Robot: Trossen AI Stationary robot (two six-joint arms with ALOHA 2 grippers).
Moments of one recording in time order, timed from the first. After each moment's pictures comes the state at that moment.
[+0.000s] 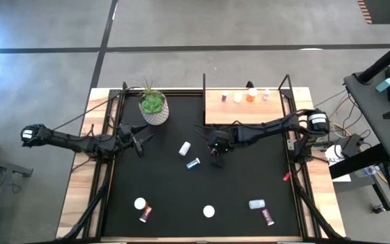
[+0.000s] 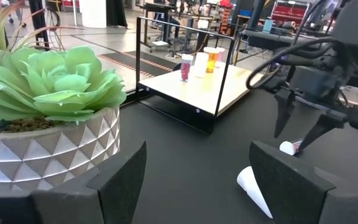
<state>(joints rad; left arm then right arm) -0.15 0.37 0.00 0.15 -0.71 -0.28 -0.05 1.79 1.04 -0.37 0.06 0.25</state>
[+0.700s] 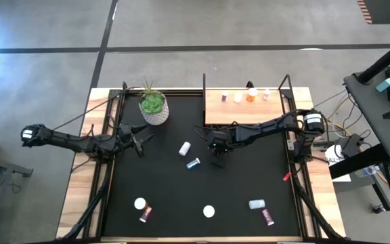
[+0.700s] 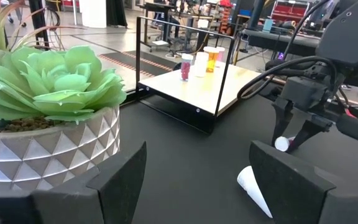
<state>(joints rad) -0.15 0.37 0.00 0.15 -0.71 -0.28 -0.06 1.83 1.04 -0.37 0.05 0.24</state>
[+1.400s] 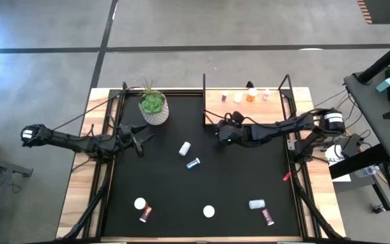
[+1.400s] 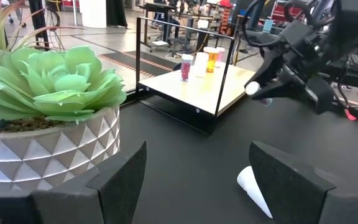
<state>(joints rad) -0.15 0.37 0.00 0.15 -0.71 -0.28 -0.07 1.60 0.81 -0.02 0.57 0.19</state>
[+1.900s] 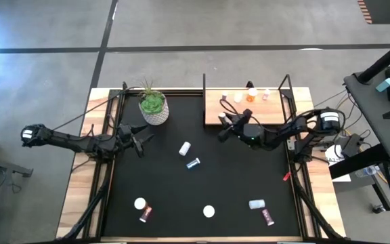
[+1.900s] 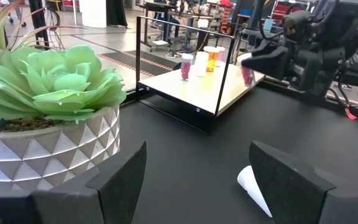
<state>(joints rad) -0.15 0.36 0.00 0.15 -0.71 -0.28 -0.13 1.67 0.42 1.12 0.67 0.08</state>
